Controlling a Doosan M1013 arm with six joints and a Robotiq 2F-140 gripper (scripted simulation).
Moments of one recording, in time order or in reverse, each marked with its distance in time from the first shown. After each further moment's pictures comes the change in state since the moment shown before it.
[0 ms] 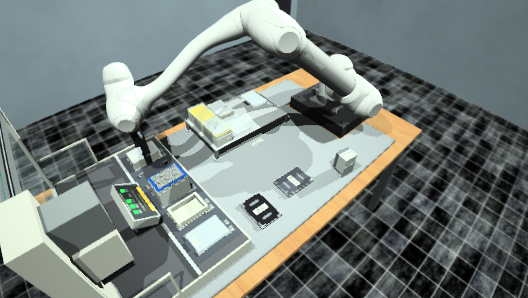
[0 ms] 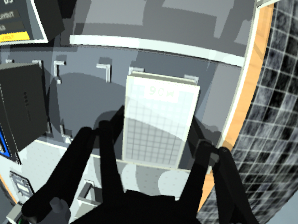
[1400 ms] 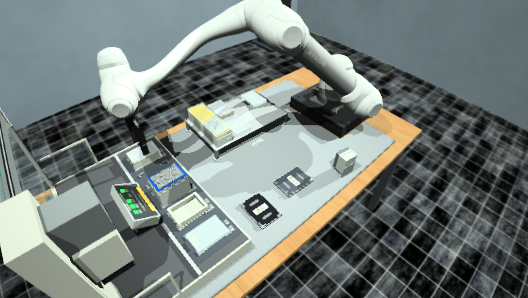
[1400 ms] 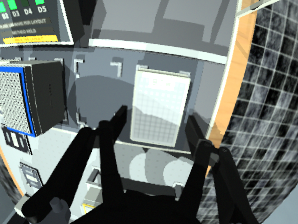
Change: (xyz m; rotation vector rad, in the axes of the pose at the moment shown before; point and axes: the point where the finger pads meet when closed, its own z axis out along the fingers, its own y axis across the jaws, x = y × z) arm 0.000 0.000 -0.058 0.000 0.000 0.000
